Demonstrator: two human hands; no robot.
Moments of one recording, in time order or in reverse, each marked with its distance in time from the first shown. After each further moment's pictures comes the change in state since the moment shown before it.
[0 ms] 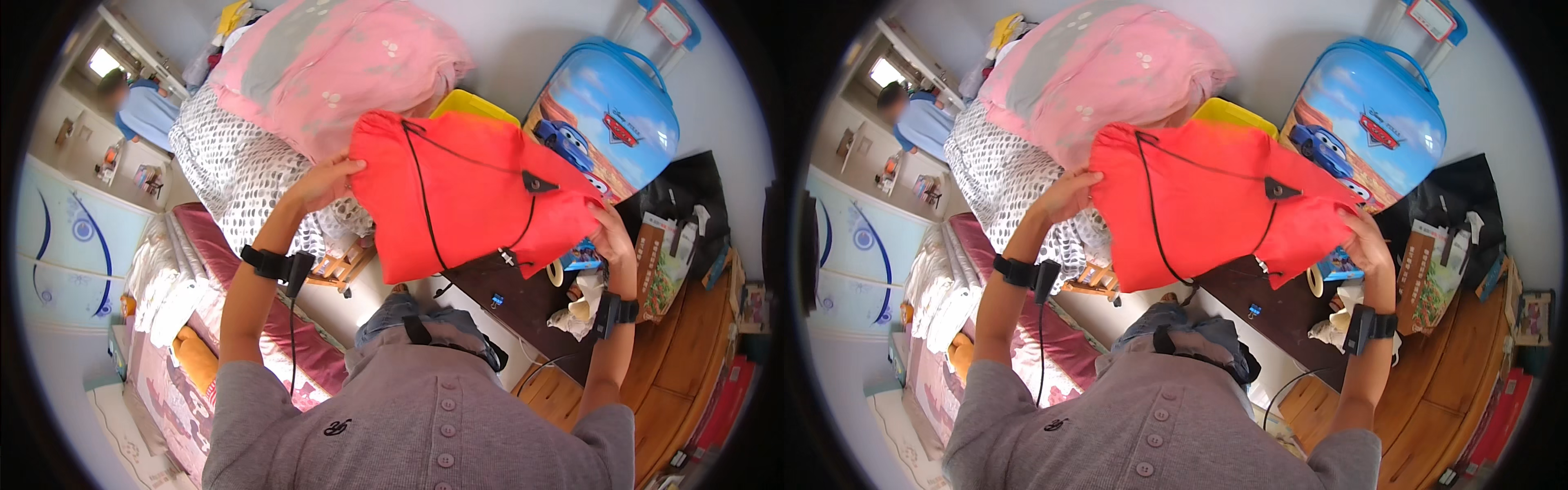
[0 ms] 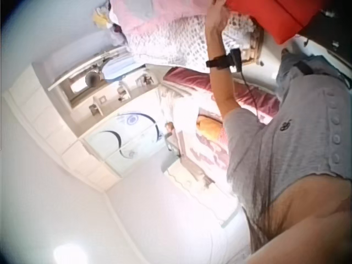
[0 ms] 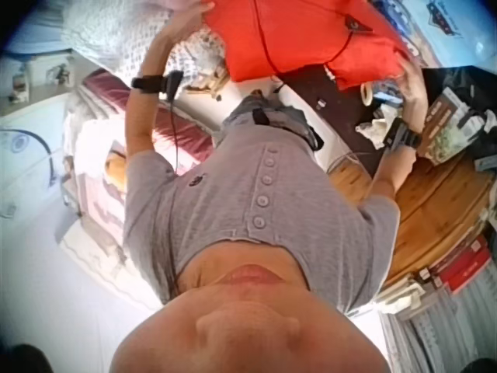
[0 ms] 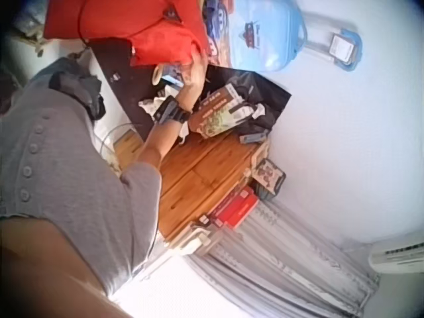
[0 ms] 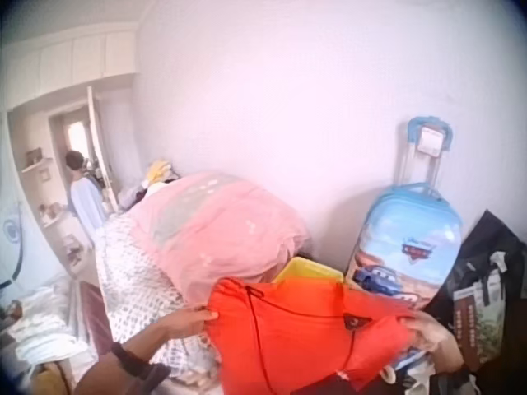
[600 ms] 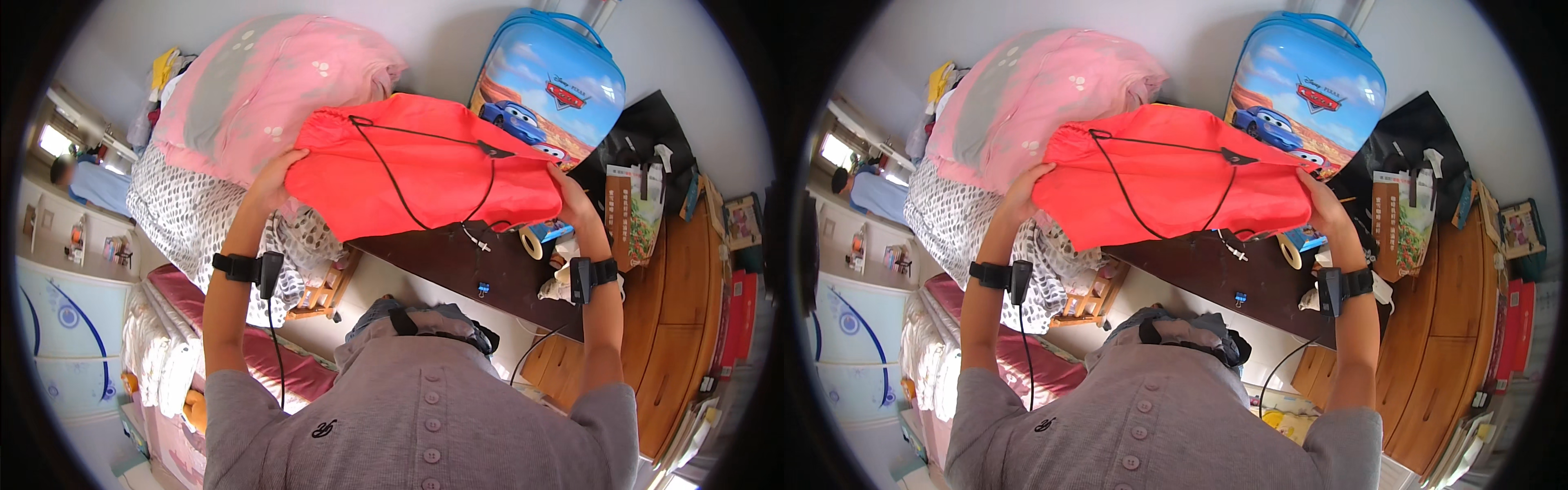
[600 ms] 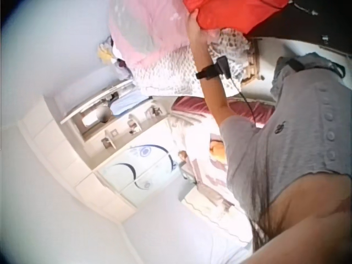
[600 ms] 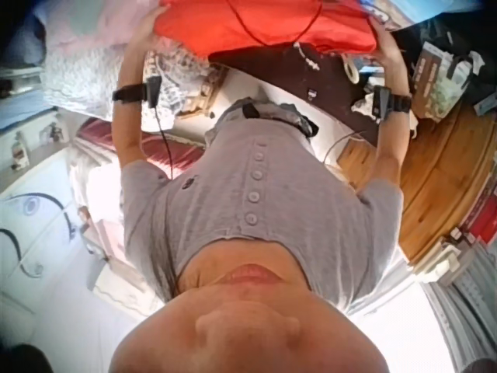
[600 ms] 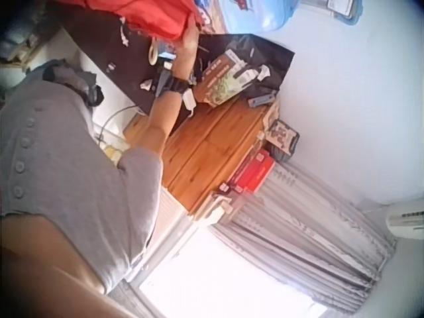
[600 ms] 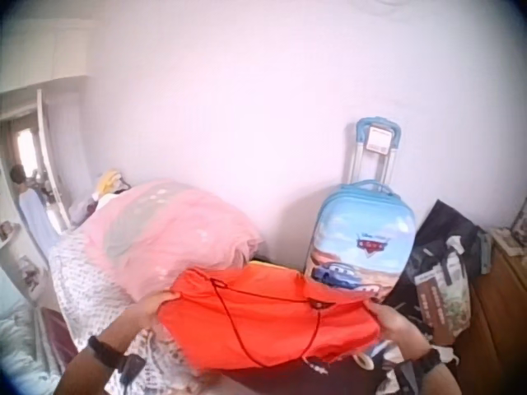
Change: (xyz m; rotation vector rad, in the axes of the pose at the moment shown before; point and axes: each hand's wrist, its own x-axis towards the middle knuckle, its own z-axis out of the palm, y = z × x) left_hand 0.054 0.034 -0.029 -0.024 0.046 0.032; right_hand 0.013 0.015 0.008 0.208 0.284 0.069
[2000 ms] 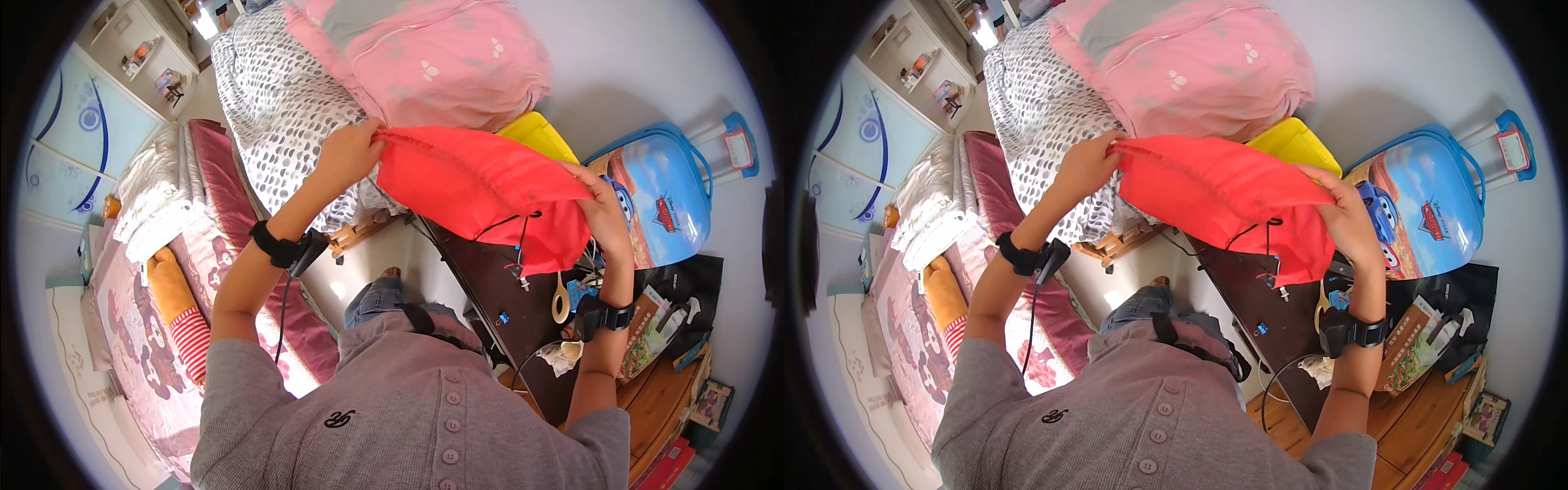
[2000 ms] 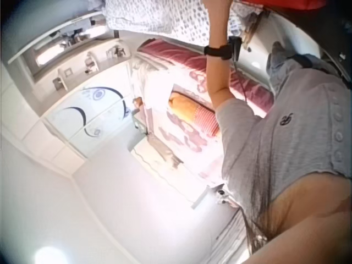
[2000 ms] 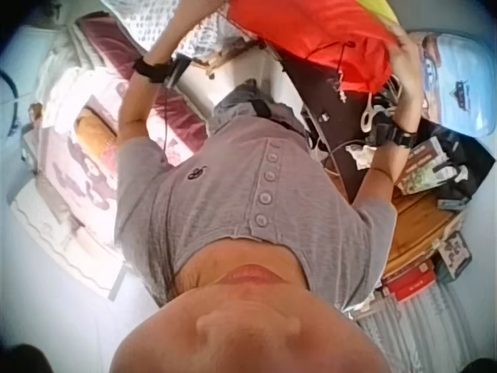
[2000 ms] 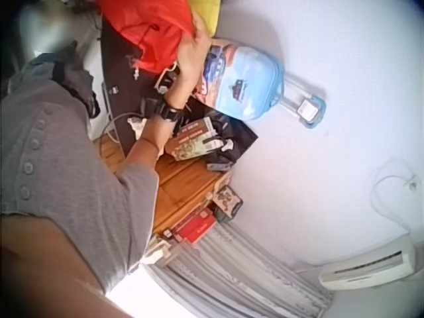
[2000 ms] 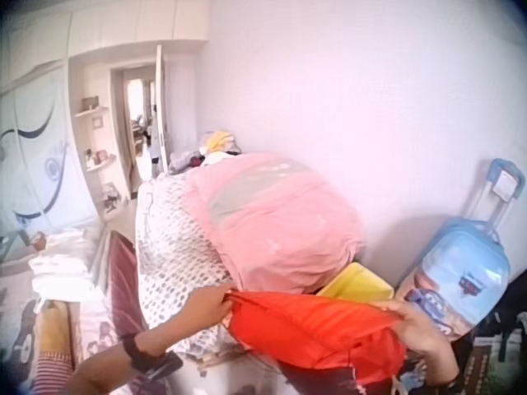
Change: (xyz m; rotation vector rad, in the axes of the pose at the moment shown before) left_hand -0.116 -0.040 -0.032 1.372 0.691 0.354; right_hand -0.012 -0.026 0.234 -0.929 -0.622 -0.429
